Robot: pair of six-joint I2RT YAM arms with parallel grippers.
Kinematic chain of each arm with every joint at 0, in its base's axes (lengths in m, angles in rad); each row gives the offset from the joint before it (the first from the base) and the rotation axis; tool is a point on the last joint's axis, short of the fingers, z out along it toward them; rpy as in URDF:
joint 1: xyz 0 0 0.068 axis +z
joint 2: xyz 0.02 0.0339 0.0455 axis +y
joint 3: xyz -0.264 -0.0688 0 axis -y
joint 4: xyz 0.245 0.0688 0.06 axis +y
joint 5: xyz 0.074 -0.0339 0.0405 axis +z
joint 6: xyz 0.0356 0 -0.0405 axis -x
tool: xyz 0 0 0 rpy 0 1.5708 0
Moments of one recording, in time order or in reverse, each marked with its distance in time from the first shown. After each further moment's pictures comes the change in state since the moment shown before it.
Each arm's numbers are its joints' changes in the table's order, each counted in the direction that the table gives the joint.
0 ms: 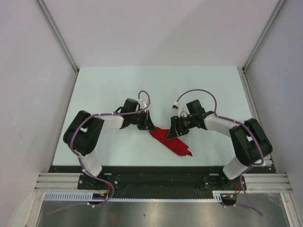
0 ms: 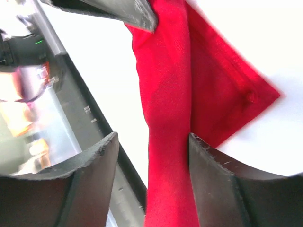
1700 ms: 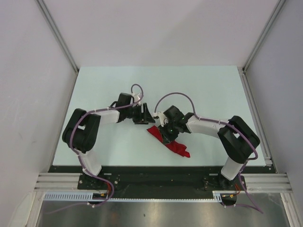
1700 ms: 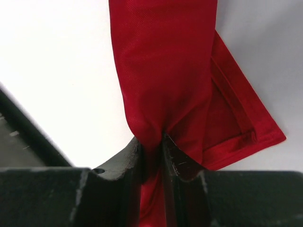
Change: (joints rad) left arm 0.096 0.035 0.091 0.071 -0.002 0.006; right arm 0.325 0.063 0.163 0.169 -0.528 0.149
